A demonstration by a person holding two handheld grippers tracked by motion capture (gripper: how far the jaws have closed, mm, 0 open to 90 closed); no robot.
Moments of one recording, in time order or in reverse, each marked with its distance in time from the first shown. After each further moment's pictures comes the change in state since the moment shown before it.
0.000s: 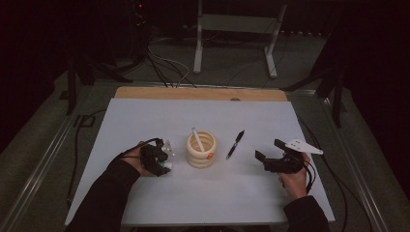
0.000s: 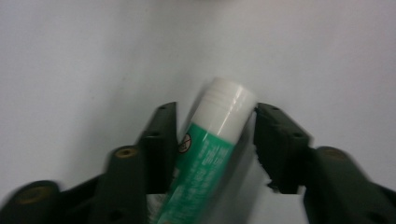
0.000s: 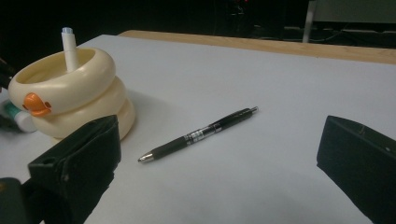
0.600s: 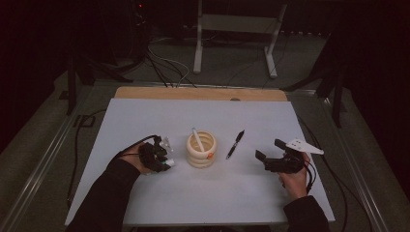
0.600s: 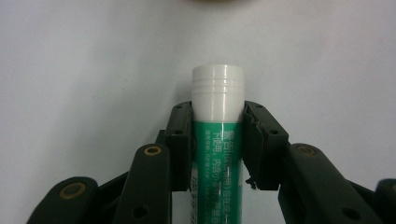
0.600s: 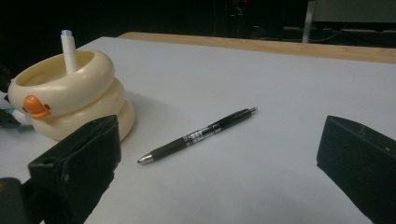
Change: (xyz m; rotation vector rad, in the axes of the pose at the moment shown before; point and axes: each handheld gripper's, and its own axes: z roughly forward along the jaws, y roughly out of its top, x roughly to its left) left arm 0.004 -0.001 -0.009 -0.071 -0.040 -0.080; right arm -0.001 0.000 0.000 -0.006 0.001 0.010
